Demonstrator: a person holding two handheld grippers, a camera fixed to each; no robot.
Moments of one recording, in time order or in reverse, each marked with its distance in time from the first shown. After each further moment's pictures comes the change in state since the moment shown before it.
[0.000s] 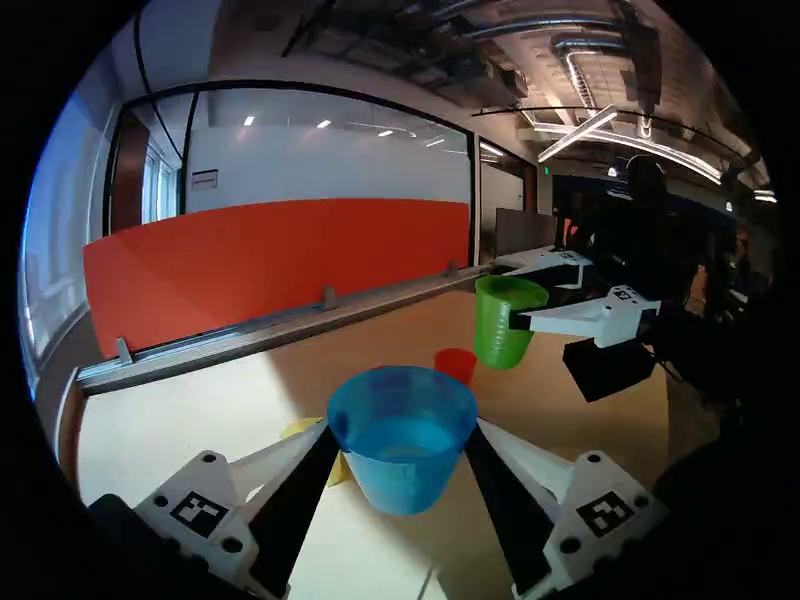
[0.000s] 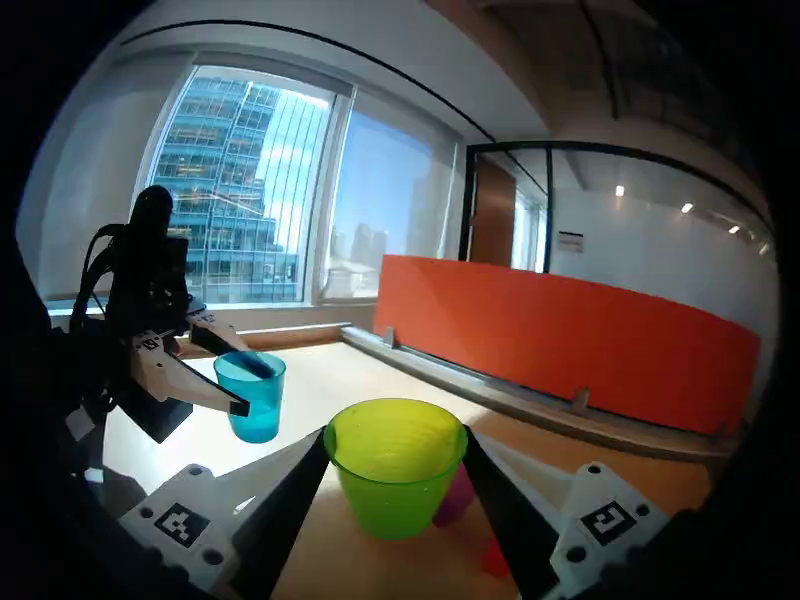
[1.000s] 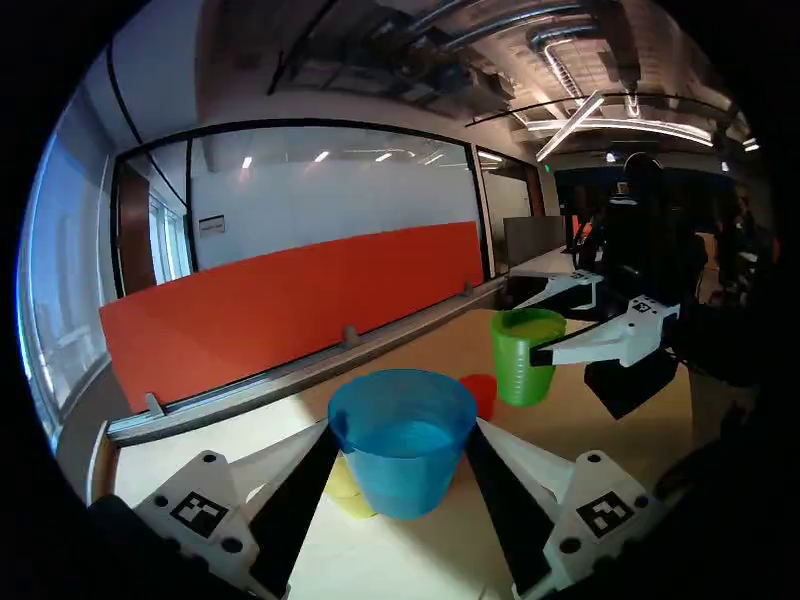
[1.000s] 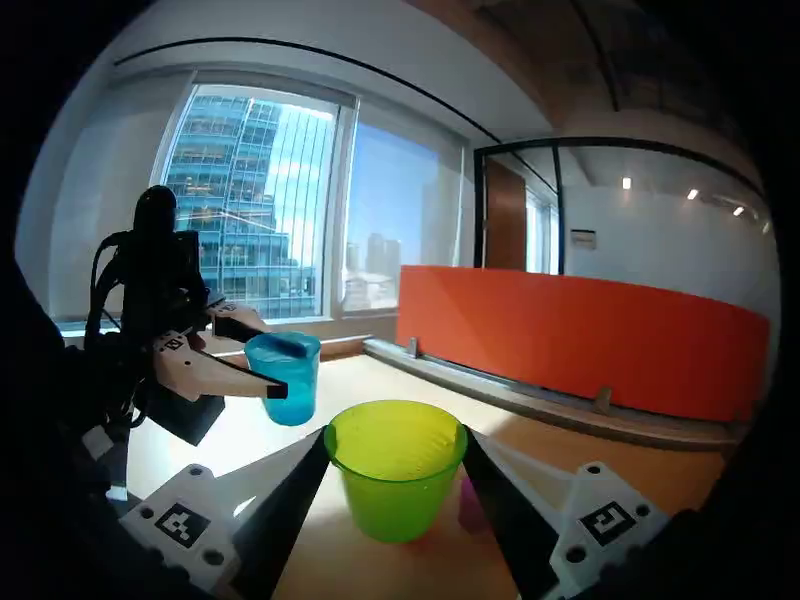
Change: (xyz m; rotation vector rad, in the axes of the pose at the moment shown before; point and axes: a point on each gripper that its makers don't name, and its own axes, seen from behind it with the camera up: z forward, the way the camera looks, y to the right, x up) left arm 0.046 -0.007 -0.012 0.077 0.077 0.137; right arm 0.014 -0.030 0.000 0.069 0.025 0.057
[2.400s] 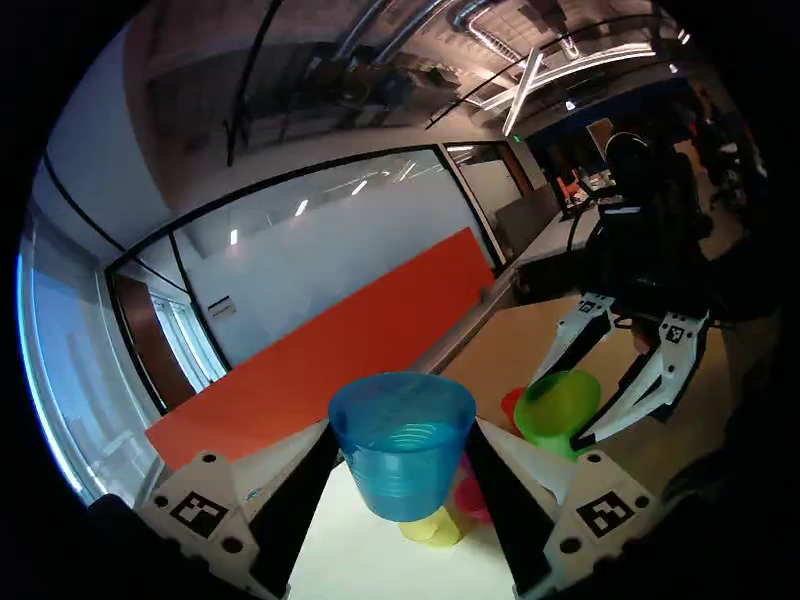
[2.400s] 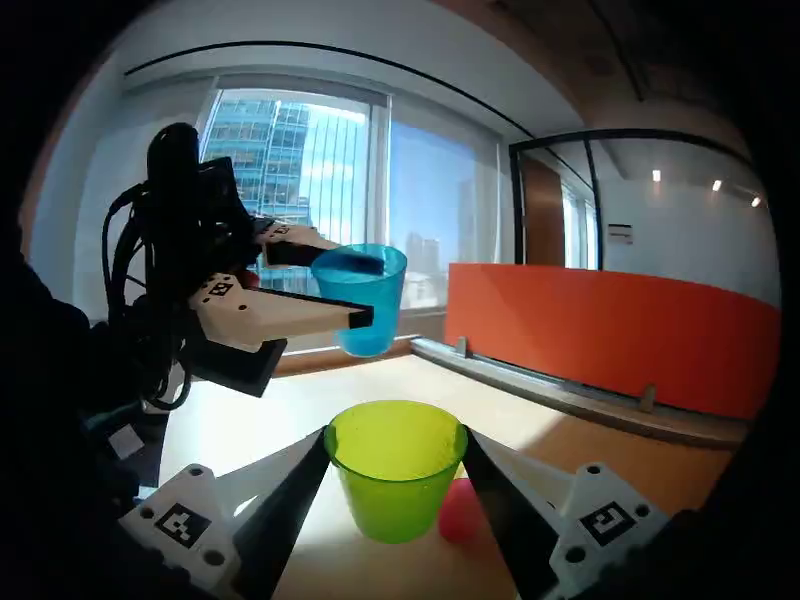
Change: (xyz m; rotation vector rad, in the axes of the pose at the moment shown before) left arm 0.075 -0.010 -0.002 0.070 0.060 0.334; right arm -0.002 -0.057 0.014 0.143 -0.004 0.008
